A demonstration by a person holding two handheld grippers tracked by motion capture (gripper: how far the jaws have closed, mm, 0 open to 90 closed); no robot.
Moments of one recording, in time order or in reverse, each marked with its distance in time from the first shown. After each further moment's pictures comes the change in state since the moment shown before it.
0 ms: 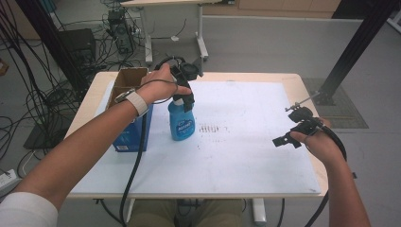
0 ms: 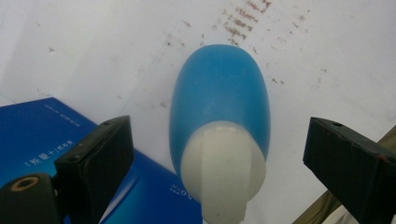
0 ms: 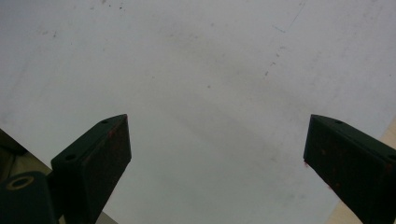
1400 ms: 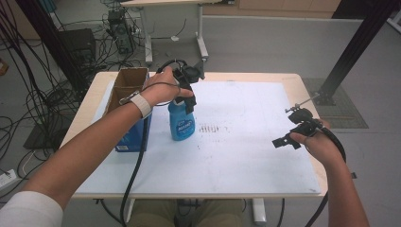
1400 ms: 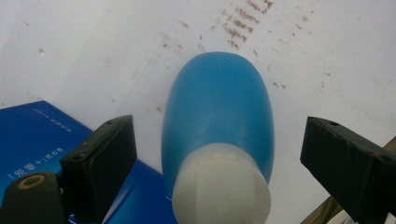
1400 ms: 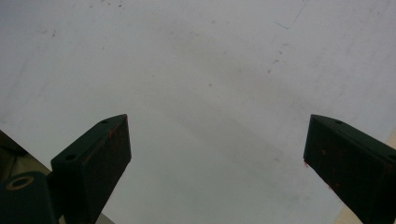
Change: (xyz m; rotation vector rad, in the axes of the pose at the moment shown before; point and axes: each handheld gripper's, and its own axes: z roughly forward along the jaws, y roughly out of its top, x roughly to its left) left arm -0.001 0.007 0.014 0.009 -0.002 -0.005; right arm -0.003 -0.004 0.005 -0.001 0.011 0.009
